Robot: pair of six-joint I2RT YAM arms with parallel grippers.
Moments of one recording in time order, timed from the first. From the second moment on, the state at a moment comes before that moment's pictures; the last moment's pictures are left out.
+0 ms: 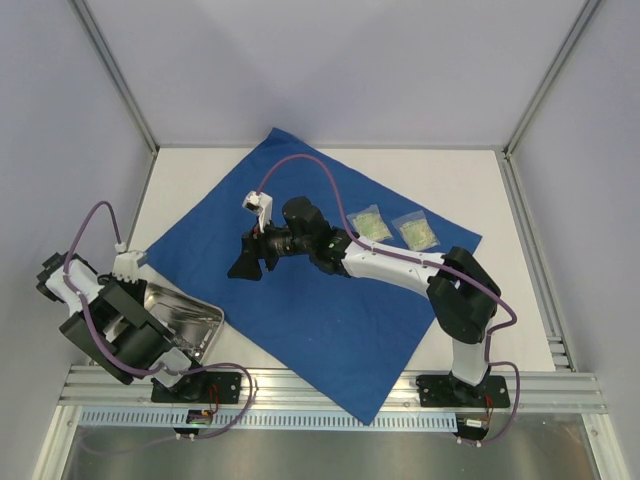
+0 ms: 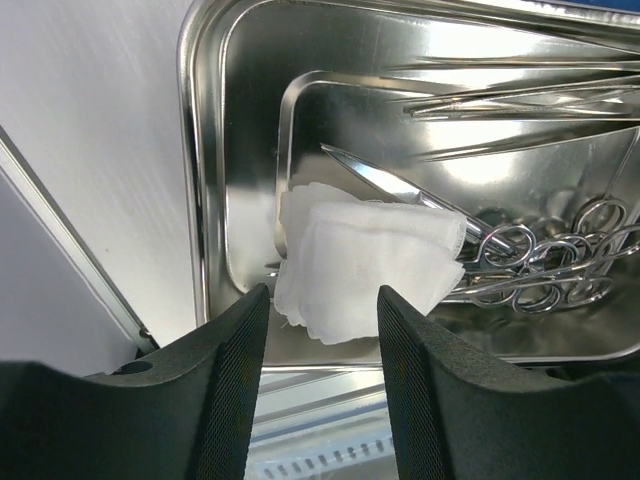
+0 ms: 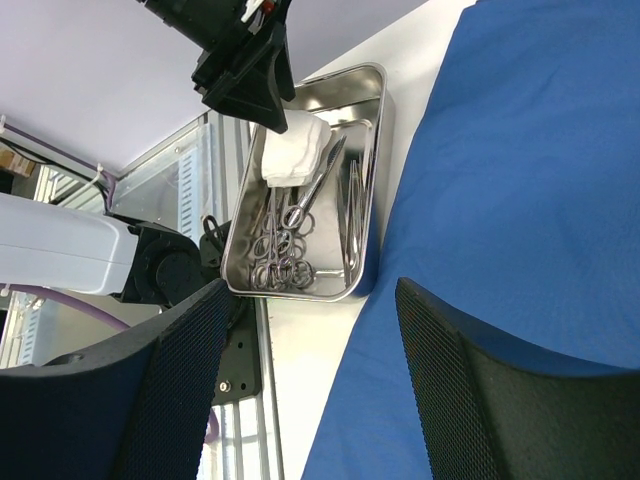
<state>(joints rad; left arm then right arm) 0.92 1.41 0.94 -1.08 0.33 1.16 0.97 1.88 1.41 0.21 -0.55 0.41</state>
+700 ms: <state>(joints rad) 0.92 1.26 0.73 -1.02 0.32 1.13 0.97 1.88 1.41 0.21 -0.57 0.42</state>
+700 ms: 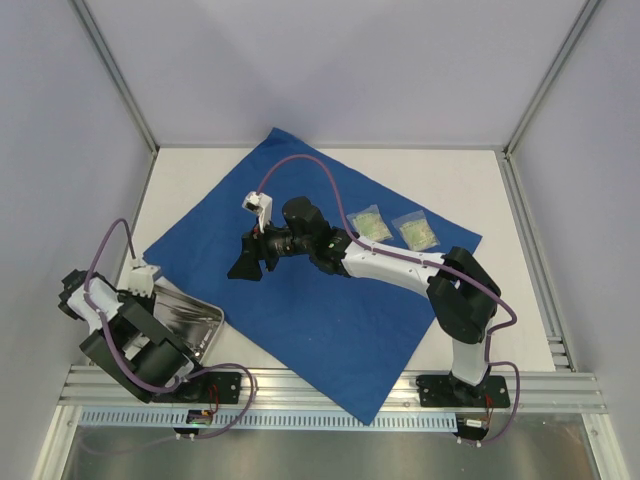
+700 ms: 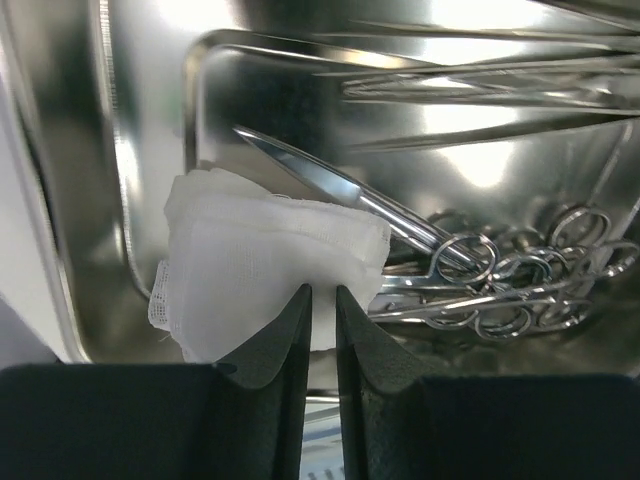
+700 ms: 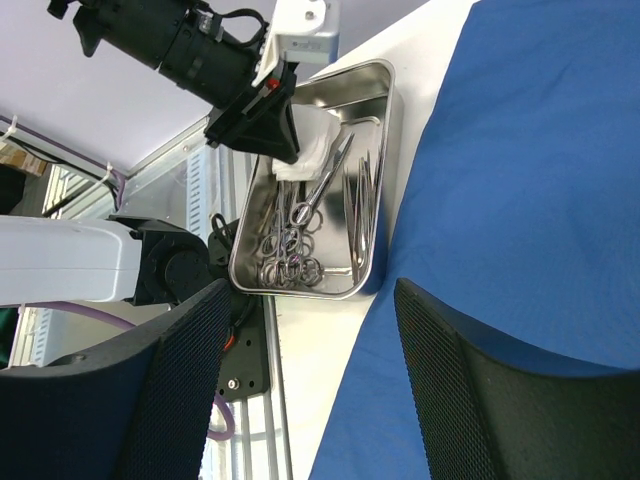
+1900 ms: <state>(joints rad) 0.92 1.17 0.88 -1.19 0.44 1.08 0.36 1.53 1.09 -0.28 -0.09 0.34</state>
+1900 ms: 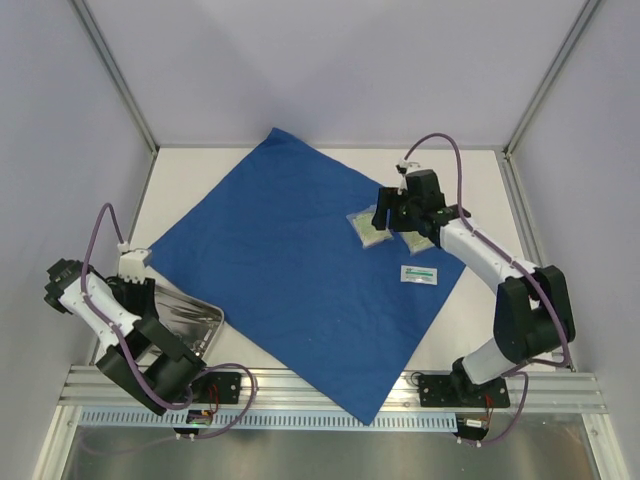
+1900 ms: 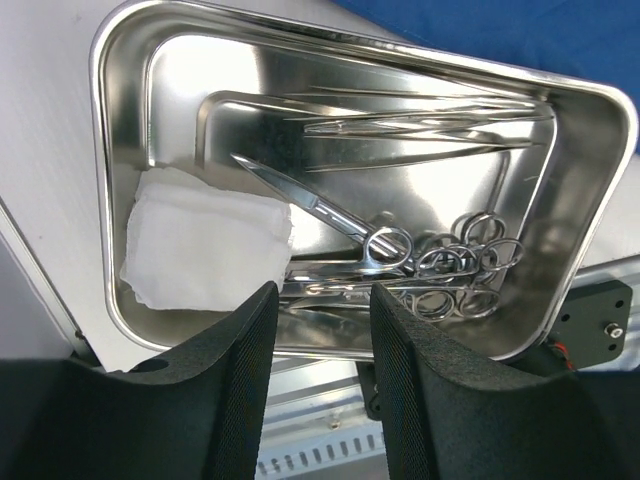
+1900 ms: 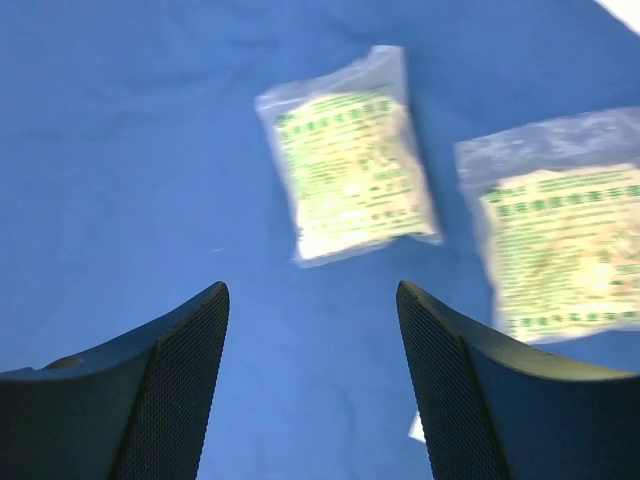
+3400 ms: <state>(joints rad) 0.51 0.98 1.15 -1.35 0.64 0.79 1.00 1.72 1.38 -0.27 -0.05 0.24</state>
